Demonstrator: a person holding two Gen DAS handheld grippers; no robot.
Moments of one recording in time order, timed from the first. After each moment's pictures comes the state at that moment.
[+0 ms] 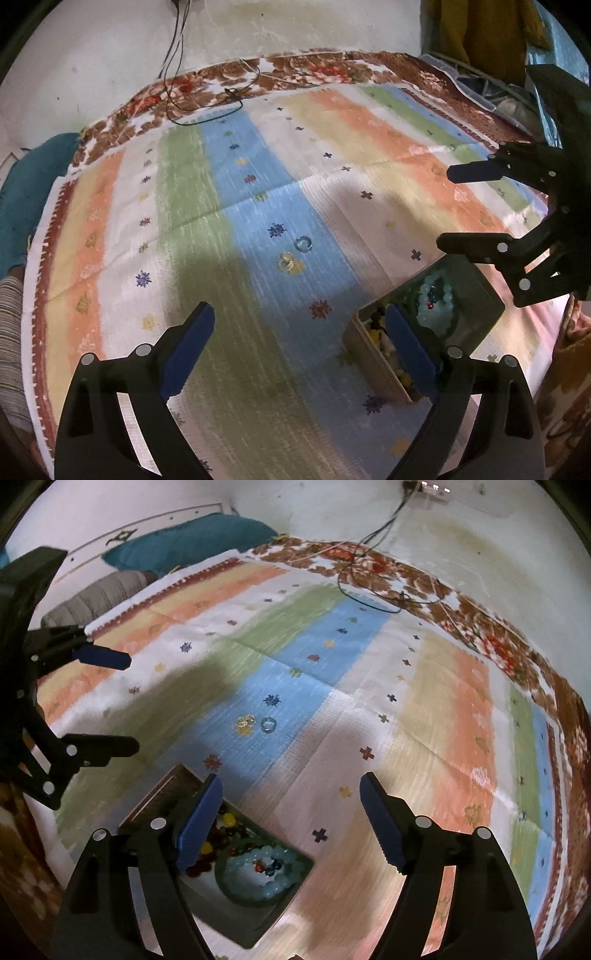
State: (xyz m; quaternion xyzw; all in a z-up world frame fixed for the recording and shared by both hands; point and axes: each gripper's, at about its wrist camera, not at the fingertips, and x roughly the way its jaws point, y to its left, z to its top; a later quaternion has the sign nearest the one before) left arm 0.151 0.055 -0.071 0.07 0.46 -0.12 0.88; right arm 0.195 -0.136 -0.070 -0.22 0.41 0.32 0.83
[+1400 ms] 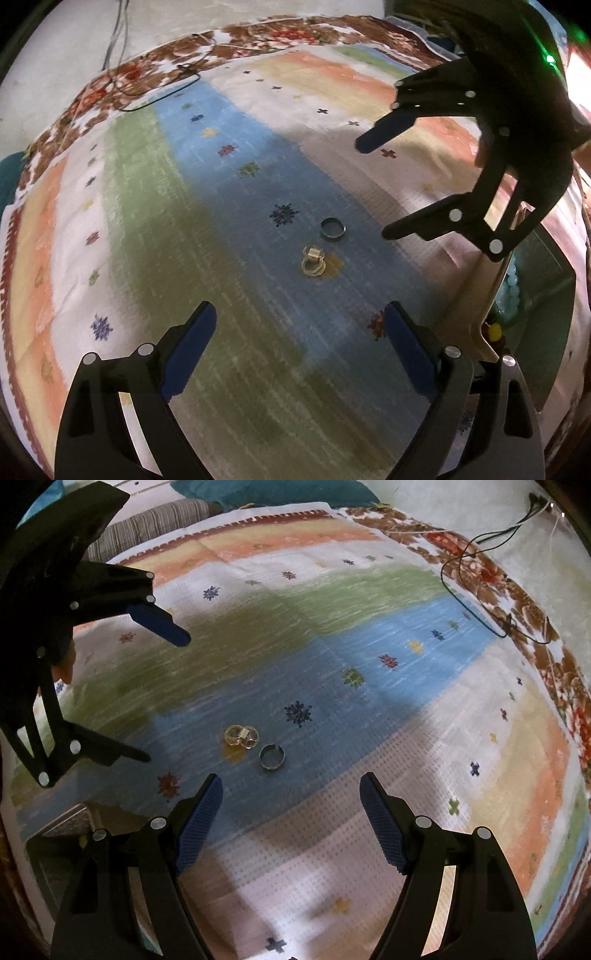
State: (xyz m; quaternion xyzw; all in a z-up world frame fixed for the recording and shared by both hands) left arm 0.222 0.070 -0.146 0.12 0.49 -0.21 0.84; right arm 0.281 -0.067 -0.142 -0.32 0.43 0.45 0.71
